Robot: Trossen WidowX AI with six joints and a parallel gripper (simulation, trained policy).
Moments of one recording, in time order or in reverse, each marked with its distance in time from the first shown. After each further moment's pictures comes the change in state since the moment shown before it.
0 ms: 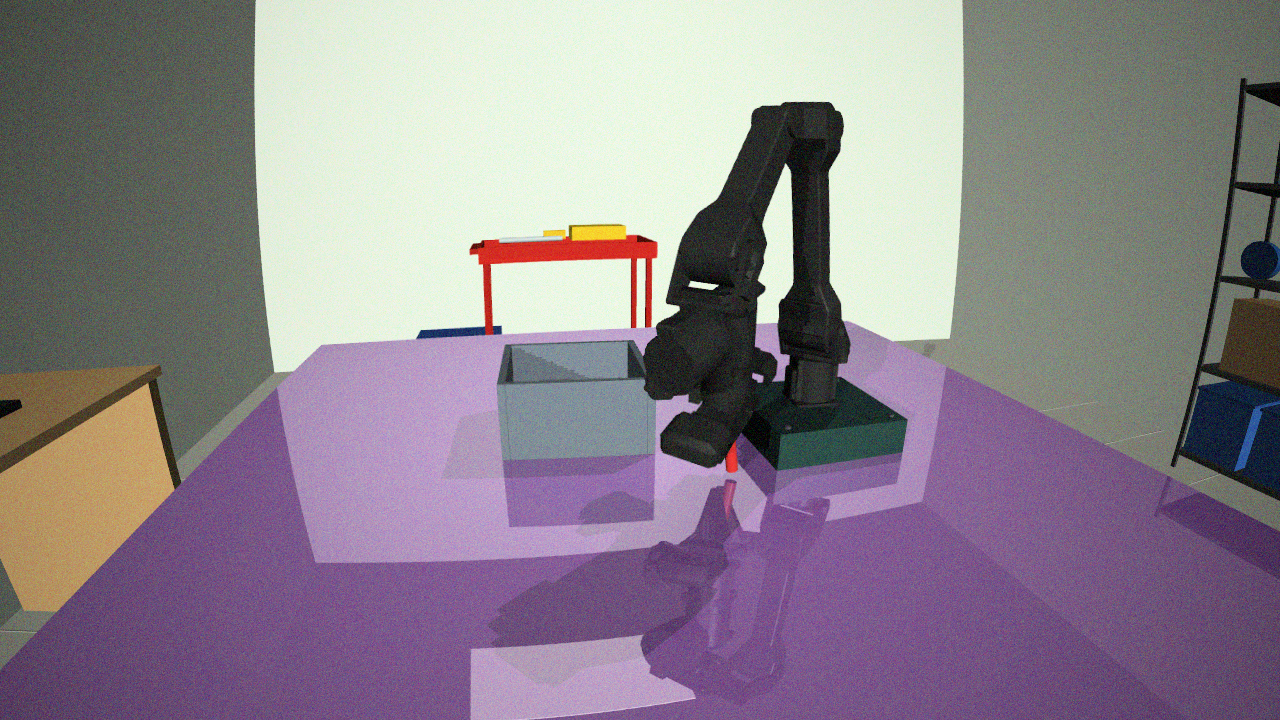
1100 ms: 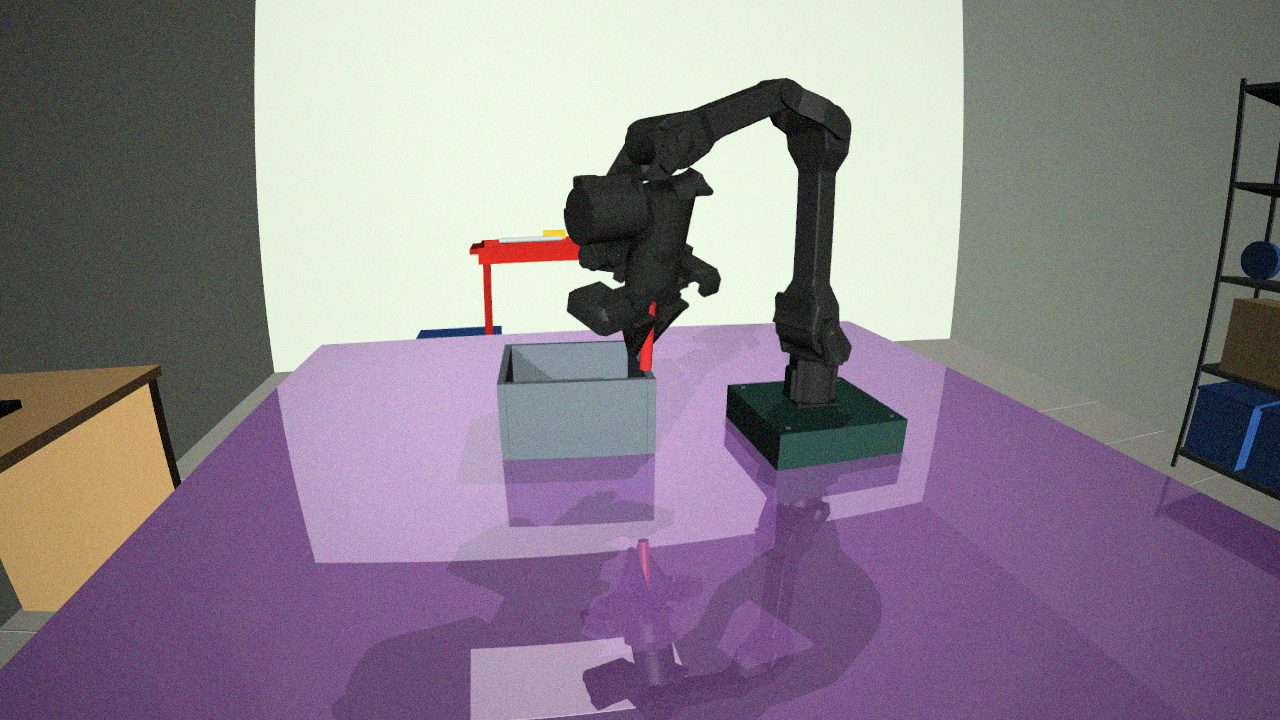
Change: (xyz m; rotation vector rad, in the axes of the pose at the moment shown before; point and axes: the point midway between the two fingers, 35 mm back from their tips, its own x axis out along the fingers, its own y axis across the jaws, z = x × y) arm -0.098 -0.022 0.114 0.275 -0.180 0.087
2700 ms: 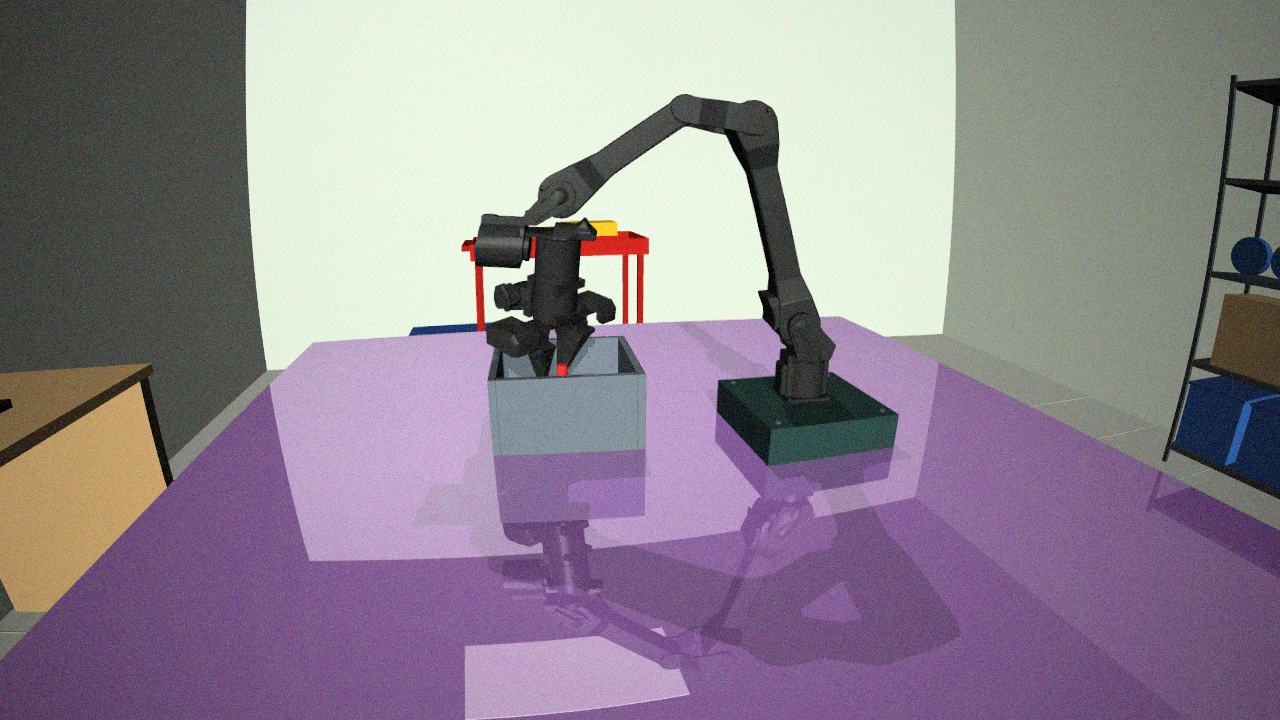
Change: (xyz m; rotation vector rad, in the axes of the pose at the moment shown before) arm 0.115 0.007 0.121 -0.081 0.136 0.070
